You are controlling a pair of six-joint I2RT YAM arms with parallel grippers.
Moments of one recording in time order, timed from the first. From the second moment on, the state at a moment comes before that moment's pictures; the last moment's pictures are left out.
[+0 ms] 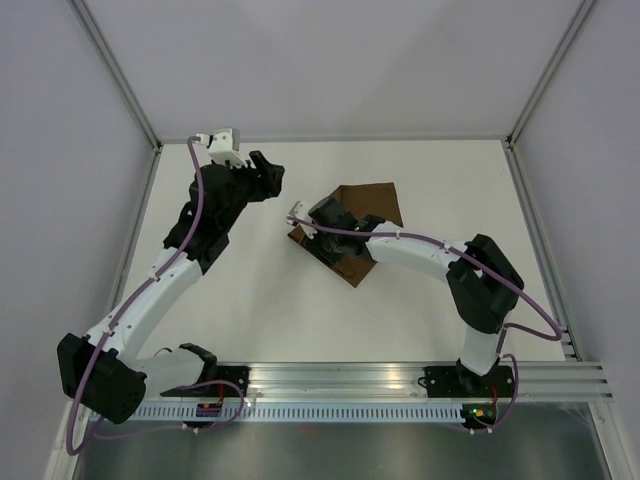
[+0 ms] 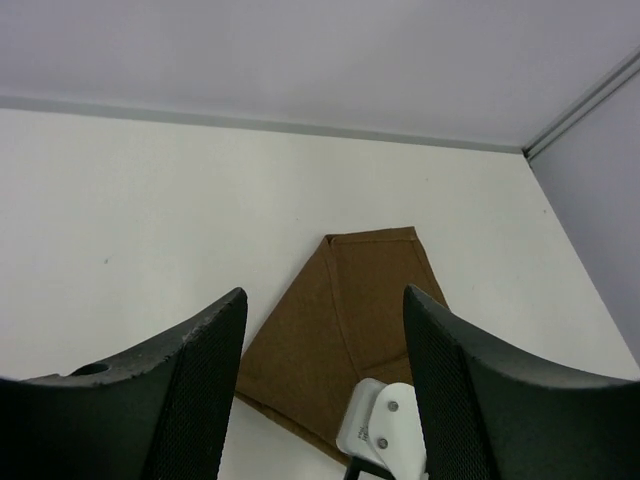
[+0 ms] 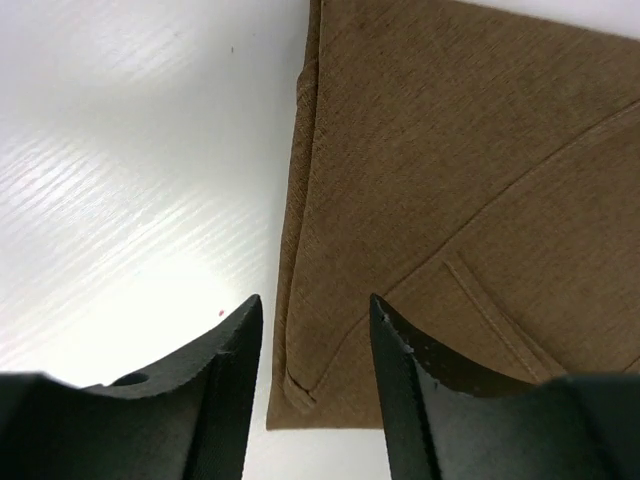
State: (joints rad) left arm -0.44 1.16 1.05 0.01 -0.13 -0.39; right arm 0.83 1.80 1.32 -0.41 0.05 -0.20
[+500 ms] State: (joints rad) left arm -0.37 1.20 1.05 -0.05 -0.10 -0.39; right arm 0.93 1.96 1.33 -0.32 0.23 -0.15
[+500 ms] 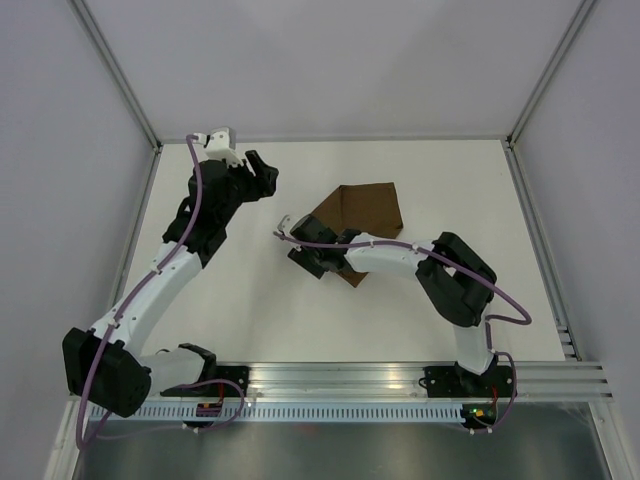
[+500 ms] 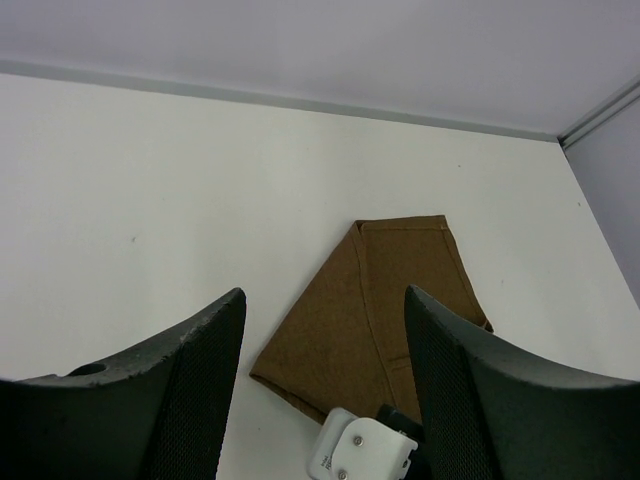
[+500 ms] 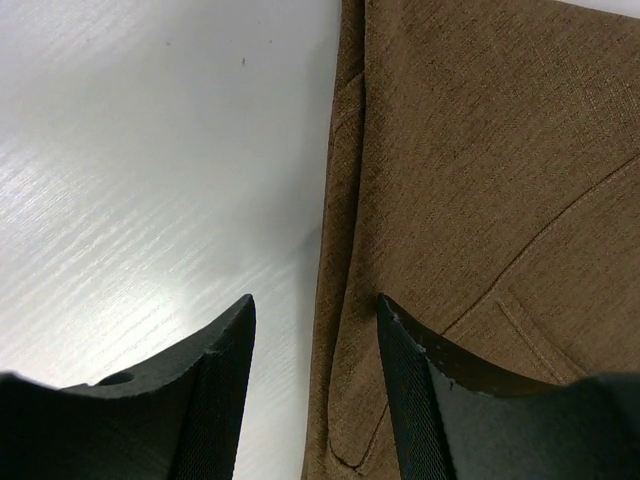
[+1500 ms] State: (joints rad) left arm -0.34 1.27 1.03 0.00 -0.04 -0.39; right arm 0.87 2.00 1.25 -0.13 0.22 -0.17
